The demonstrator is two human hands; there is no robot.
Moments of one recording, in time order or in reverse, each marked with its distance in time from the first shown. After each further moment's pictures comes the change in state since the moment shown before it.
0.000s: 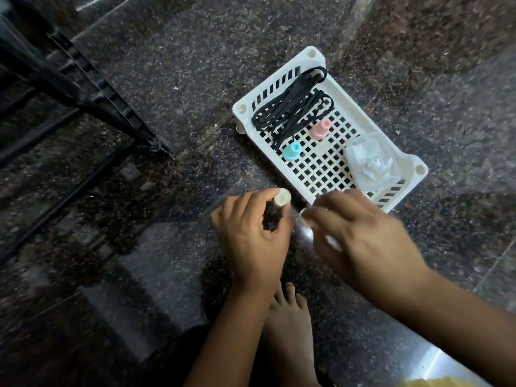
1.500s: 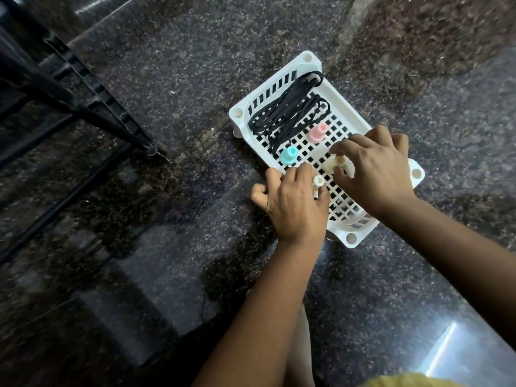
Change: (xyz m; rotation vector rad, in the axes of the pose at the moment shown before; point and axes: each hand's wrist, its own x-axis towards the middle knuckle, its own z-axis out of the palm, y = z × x) left_hand 0.021 0.039 0.066 0.259 -0.208 -0.014; right_hand 0.055 0.098 0.024 -0.338 -0.018 0.233
